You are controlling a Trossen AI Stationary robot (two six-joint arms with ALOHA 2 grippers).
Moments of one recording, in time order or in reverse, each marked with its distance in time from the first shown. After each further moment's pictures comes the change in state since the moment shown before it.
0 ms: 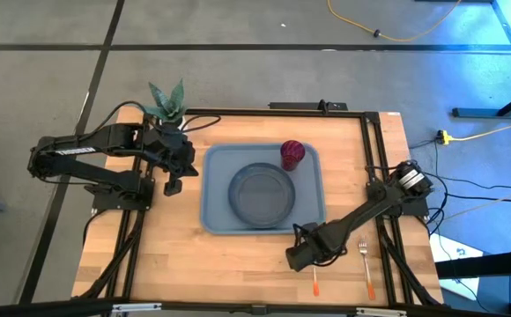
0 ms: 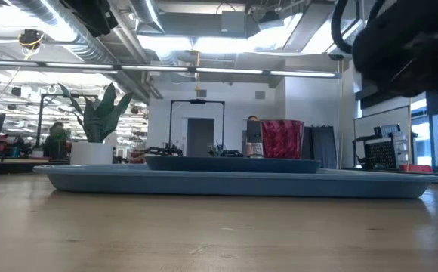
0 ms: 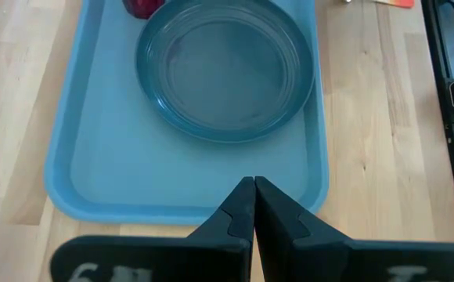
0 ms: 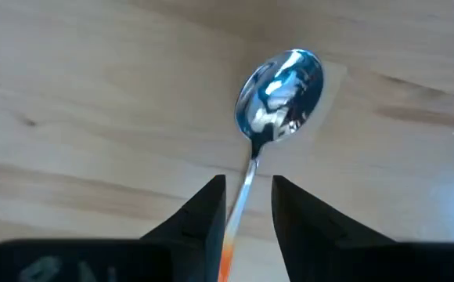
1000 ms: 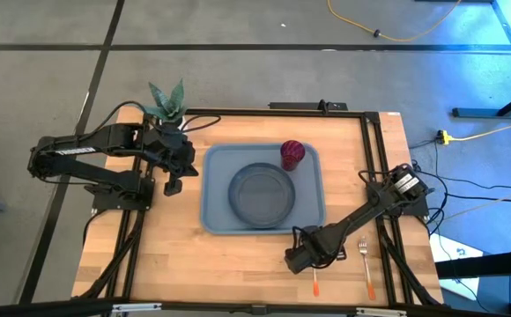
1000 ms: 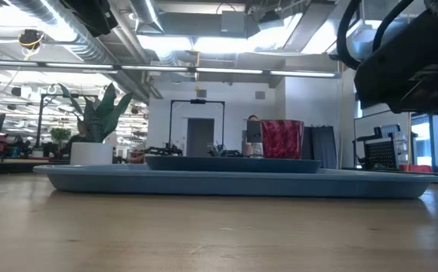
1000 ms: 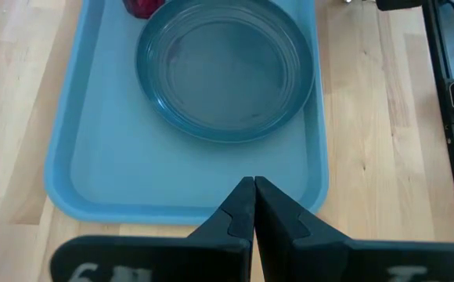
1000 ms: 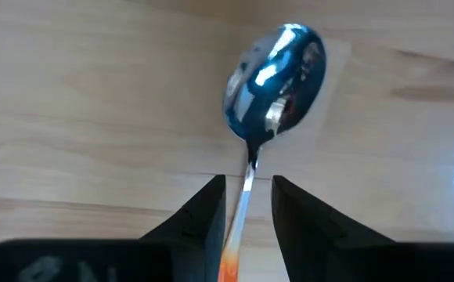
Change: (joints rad) left arm 0.000 0.000 0.000 0.000 0.000 -0.002; right arm 0.011 0.048 0.000 0.023 -0.023 0.098
